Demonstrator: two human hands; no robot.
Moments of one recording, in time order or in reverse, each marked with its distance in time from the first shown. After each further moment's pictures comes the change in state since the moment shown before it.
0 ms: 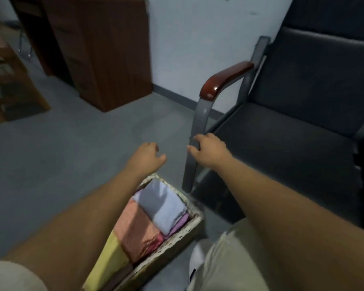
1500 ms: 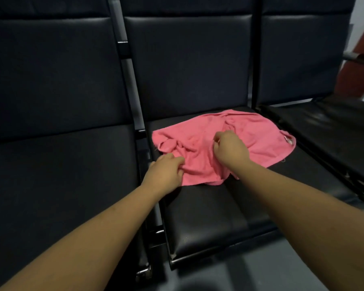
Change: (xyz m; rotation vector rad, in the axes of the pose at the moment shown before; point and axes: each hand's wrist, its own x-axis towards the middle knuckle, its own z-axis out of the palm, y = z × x) left_hand -0.037 0.568 0.357 0.147 -0.400 1.094; right_hand -0.235 0.601 -0.123 -0.049 0.557 0.953
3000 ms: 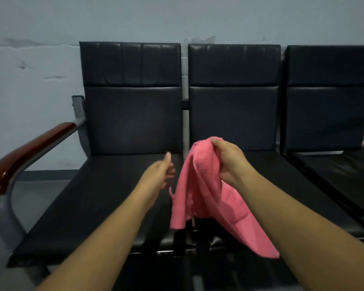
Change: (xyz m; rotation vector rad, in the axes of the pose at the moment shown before) left_hand -0.155 -0.023 -0.157 -1.185 0.329 -0.495; right_hand -0.107 -0.185 -0.129 1.578 -0.308 0.213
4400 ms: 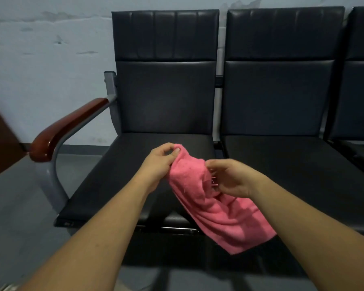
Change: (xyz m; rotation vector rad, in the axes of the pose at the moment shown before) left_hand -0.005 -0.028 -0.084 0.124 0.034 0.093; right_hand -0.017 0.092 0.030 -0.202 -0.504 0.544
